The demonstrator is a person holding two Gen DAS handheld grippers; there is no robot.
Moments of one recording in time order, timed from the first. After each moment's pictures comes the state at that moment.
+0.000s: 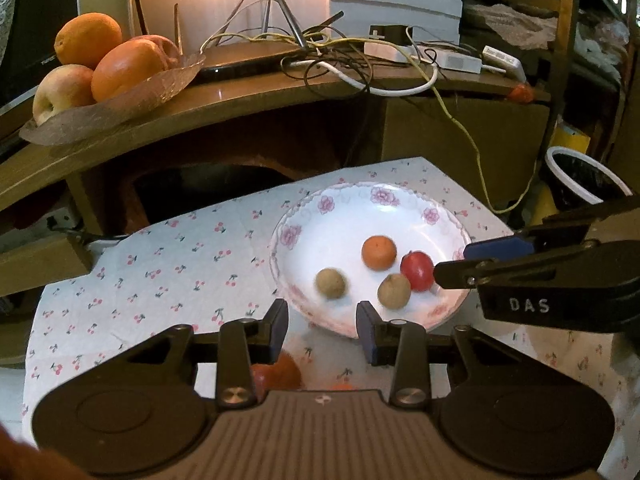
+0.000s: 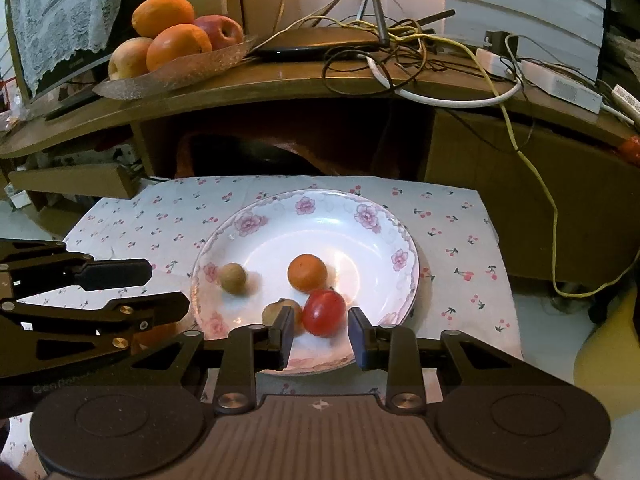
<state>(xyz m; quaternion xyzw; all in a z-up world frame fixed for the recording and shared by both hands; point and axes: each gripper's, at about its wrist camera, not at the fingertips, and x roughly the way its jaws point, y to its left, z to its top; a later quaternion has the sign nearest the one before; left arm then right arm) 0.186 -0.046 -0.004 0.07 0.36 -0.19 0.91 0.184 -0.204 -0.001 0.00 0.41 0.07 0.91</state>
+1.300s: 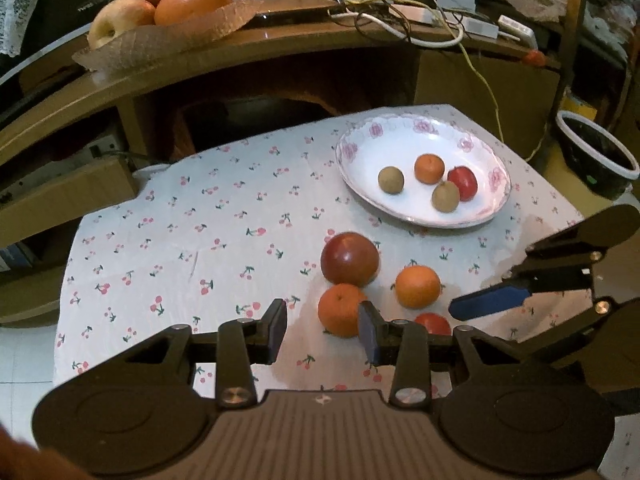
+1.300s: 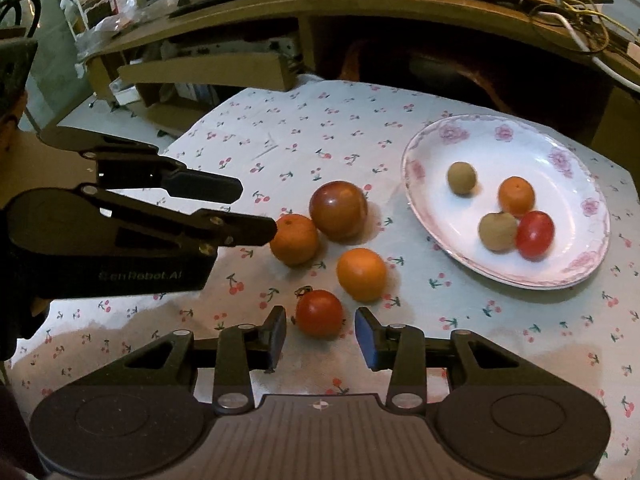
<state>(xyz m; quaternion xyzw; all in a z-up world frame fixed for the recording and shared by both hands) 0.155 0.025 -0.027 0.08 0.41 -0.19 0.89 0.144 -0.114 -0.030 -0.05 0.48 0.24 0.84</state>
